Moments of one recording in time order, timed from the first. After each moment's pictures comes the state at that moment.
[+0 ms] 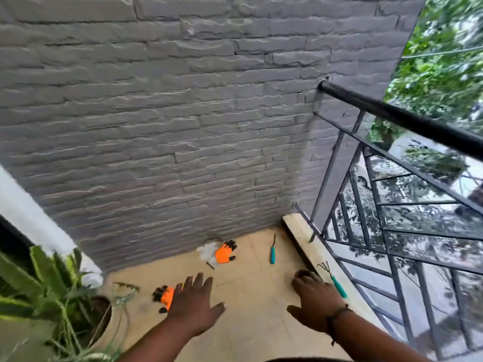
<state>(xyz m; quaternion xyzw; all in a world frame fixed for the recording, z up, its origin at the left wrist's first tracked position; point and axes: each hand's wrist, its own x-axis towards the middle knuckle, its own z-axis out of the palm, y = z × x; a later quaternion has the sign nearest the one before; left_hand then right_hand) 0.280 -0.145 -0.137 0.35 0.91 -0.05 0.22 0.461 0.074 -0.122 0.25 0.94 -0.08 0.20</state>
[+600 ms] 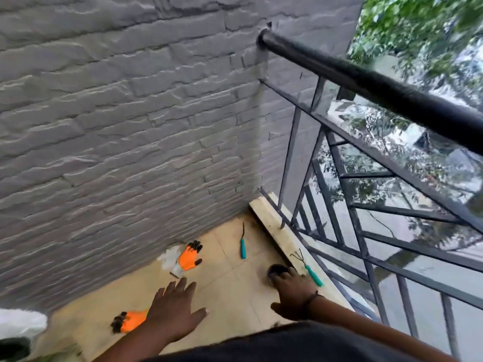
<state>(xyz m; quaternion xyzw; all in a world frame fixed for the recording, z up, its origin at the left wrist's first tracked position) 0.193 0.102 -0.176 0.41 0.84 -0.15 0.31 0.396 0.299 -0.203 0.28 0.90 -0.15 0.28</state>
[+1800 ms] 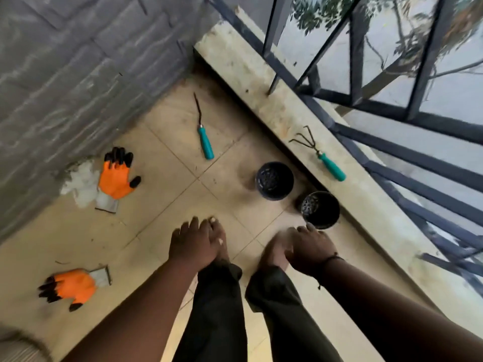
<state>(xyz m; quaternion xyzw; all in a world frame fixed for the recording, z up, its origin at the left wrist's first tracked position) 0.153 0.252 -0.629 0.45 0.75 -0.24 0.42 0.387 0.352 -0.599 0.42 0.76 -0.27 0.41</state>
